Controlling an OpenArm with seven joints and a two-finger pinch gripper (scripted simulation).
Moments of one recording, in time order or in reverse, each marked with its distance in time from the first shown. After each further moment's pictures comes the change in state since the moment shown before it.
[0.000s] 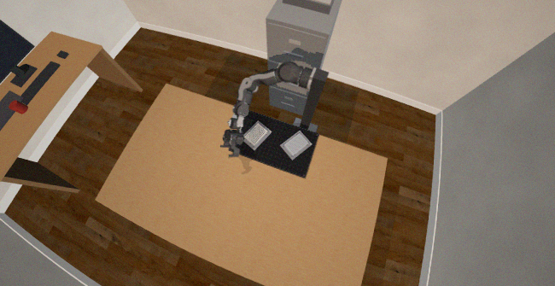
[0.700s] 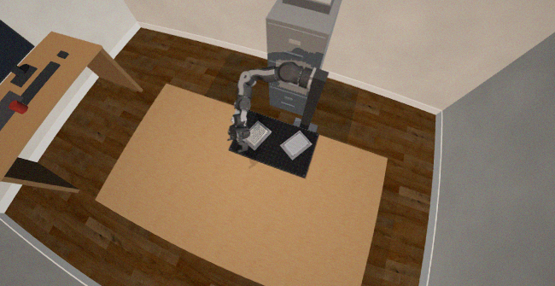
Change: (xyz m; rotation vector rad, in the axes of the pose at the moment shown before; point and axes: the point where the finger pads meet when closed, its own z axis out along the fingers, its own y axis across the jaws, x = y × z) arm 0.044 -0.009 -0.037 0.147 0.257 -0.121
